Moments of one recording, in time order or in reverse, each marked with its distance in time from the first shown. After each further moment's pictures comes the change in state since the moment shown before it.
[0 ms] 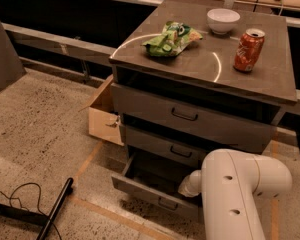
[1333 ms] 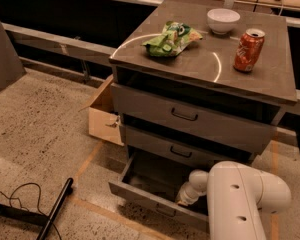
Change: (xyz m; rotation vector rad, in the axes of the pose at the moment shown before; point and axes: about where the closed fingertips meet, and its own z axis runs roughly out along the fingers) arm 0.007 0.057 0.026 -0.259 -0.022 -0.017
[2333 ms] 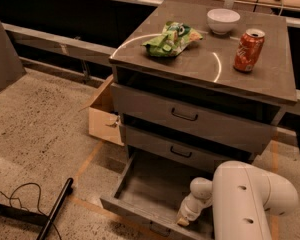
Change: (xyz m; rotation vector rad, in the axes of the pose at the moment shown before) arm 0.008 0.100 -0.006 -0.260 0.009 0.082
